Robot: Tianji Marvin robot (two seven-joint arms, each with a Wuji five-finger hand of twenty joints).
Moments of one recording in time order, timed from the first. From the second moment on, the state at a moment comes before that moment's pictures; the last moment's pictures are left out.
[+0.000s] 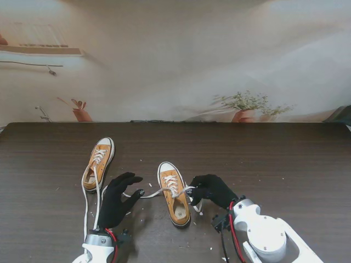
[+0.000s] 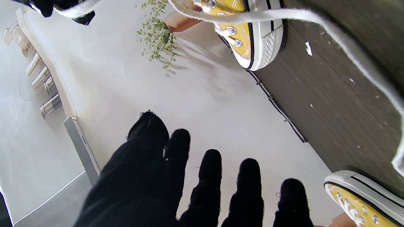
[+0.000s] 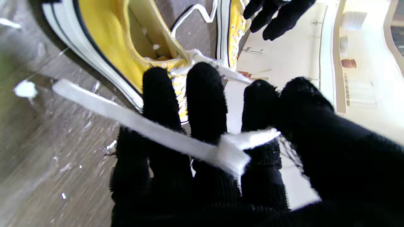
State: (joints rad) left arm 1.89 -1.23 -1.20 -1.53 0.55 -0.46 0.68; right arm -1.81 -1.14 1.18 -1.83 0.00 0.07 0.05; left_hand 1.04 -0.27 0.16 -0.04 0.63 0.12 0.49 0.30 0.41 0.21 0.46 0.54 0.25 0.29 0.49 0.57 0.04 0.35 0.26 0.78; right_hand 0.51 -0.70 1.17 -0.33 0.98 -0.08 1.08 0.51 1.37 0.13 0.74 0.35 1.17 0.26 0.49 0.34 0.39 0.34 1.05 0.35
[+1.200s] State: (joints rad) left arm 1.79 -1.09 -1.04 -1.77 0.98 0.28 0.20; right arm -1.82 -1.14 1.20 -1.86 0.05 0.14 0.11; left_hand 0.84 -0.46 0.48 -0.04 0.61 0.11 0.37 0.31 0.40 0.20 0.38 0.46 0.28 0.28 0.41 0.49 0.15 0.34 0.25 0.68; right_hand 0.52 -0.70 1.16 -0.33 0.98 -0.06 1.08 0.51 1.41 0.05 1.19 0.68 1.27 0.21 1.62 0.76 1.12 0.56 1.77 0.87
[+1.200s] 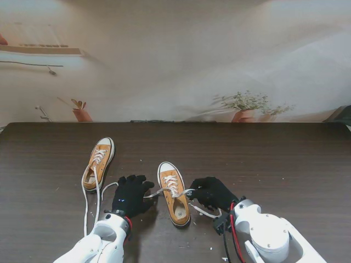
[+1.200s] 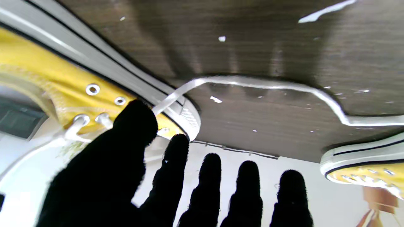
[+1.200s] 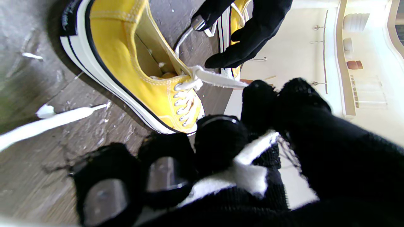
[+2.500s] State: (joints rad) left arm 1.53 -1.17 -0.77 -1.50 0.88 0.39 0.46; right arm -1.84 -1.14 1.22 -1.87 0.11 0.20 0.14; left_hand 0.96 -0.52 0.47 -0.10 0.75 0.14 0.78 0.35 0.62 0.20 0.52 0.52 0.46 0.29 0.56 0.49 0.13 0.35 0.91 0.50; right_hand 0.52 -0.70 1.16 -0.33 0.98 -0.06 1.08 0.51 1.41 0.05 1.19 0.69 1.27 0.21 1.62 0.76 1.12 0.56 1.77 0.88
